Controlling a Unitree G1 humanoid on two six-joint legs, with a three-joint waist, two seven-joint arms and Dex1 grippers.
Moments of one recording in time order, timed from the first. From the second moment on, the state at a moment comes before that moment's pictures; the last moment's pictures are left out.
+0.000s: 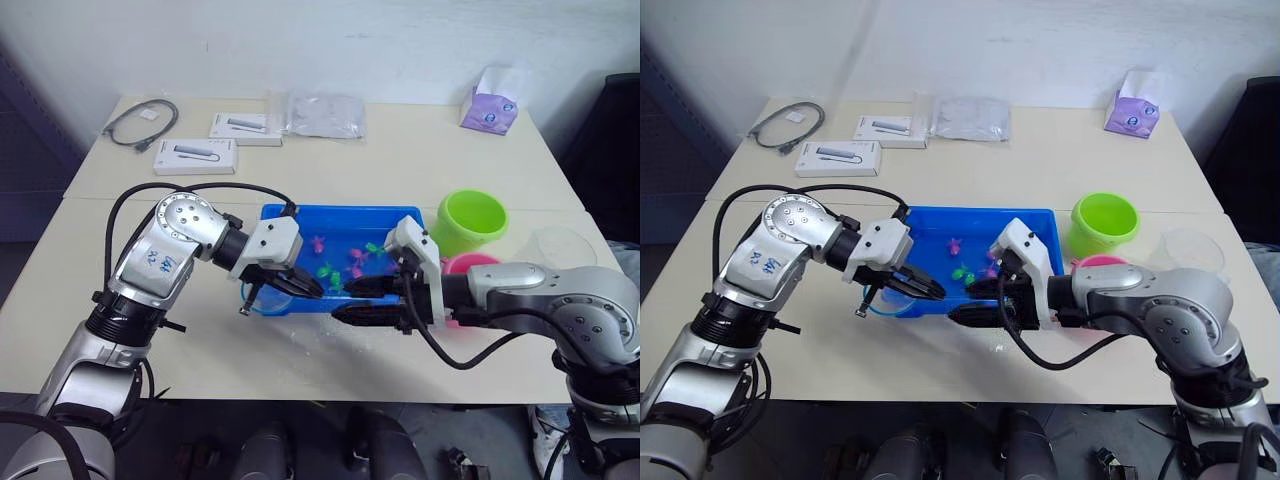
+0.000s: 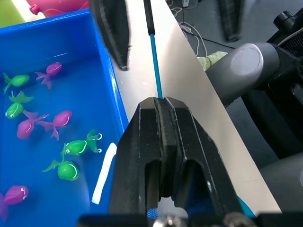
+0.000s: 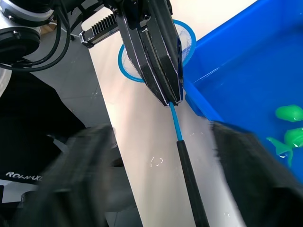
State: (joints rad) left arm -0.79 0.66 -0.30 -0.03 -0.26 0.35 -1.41; right arm -0.58 -0.70 0.06 -0.51 1.19 1.25 0.44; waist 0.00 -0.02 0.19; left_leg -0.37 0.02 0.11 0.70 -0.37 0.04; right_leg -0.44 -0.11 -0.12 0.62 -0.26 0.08
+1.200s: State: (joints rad) left arm -0.55 0.64 0.06 0.15 -0.43 0.24 -1.26; right arm -0.23 -1.03 -0.35 -0.57 1.22 1.15 0.31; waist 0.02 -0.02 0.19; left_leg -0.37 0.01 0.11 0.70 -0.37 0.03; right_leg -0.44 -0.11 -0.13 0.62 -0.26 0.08
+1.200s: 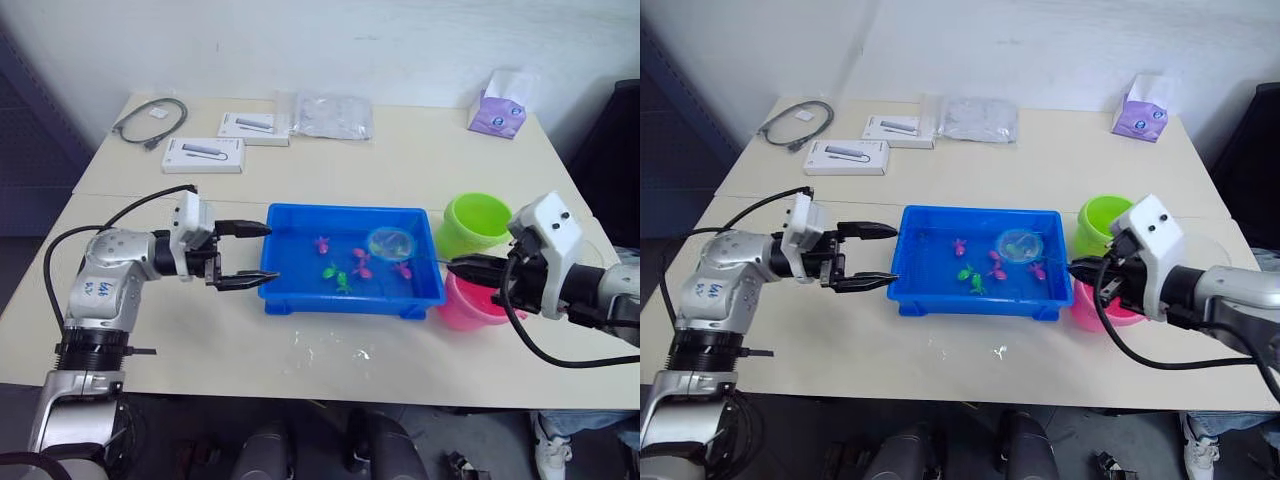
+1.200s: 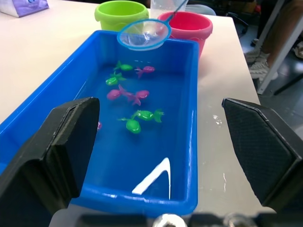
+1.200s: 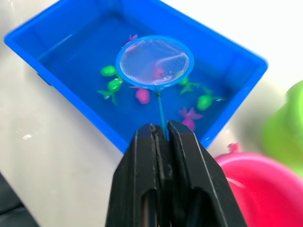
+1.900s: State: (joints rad) left arm -0.54 0.61 0.03 0.09 -0.43 0.25 -1.21; right arm -0.25 -1.01 -0.17 -0.38 1.84 1.12 -0.33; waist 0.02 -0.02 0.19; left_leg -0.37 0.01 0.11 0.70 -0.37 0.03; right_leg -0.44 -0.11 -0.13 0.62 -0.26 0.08
